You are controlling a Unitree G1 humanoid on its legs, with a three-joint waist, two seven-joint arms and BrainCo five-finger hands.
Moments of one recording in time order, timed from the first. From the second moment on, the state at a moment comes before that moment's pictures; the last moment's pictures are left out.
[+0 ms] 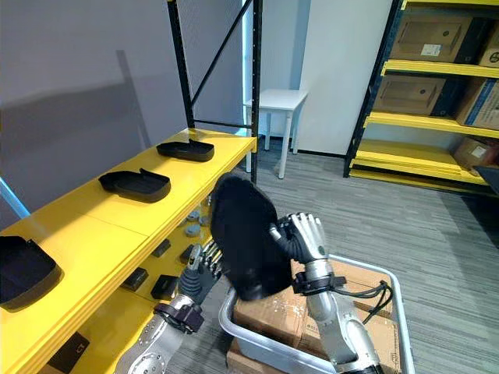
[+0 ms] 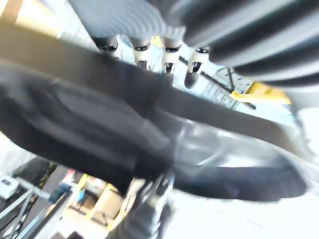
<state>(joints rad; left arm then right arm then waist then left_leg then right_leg) -0.04 0.18 -0.39 -0.09 -0.74 -0.06 -0.03 -0.16 -0.33 0.08 -0.16 -0.80 -0.08 -0.22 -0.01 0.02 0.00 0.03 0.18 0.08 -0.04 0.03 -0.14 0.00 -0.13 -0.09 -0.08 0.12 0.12</state>
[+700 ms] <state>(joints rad) 0.05 0.04 -0.21 -0.16 0.05 -0.12 0.14 -0.11 -0.23 -0.03 -0.23 -0.83 -0.06 -0.24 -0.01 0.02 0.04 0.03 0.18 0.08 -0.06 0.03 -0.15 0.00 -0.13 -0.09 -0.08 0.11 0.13</state>
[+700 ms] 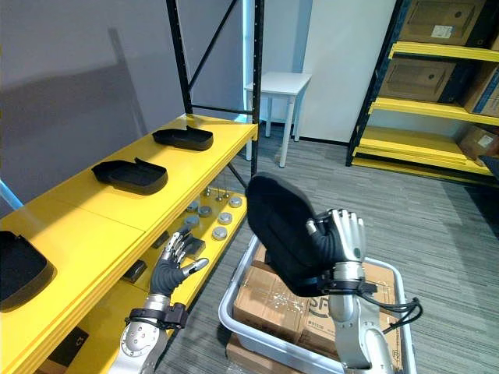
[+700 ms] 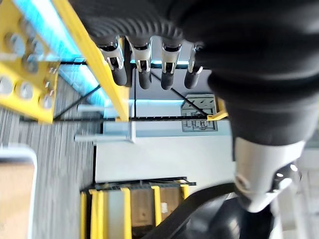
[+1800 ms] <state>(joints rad) -0.04 0.03 -0.28 -0.02 -0.26 -0.15 0.39 -0.18 -0.12 0.42 -0.18 -0.59 -0.12 -0.34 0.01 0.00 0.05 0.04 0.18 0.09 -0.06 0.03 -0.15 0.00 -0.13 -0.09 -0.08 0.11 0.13</state>
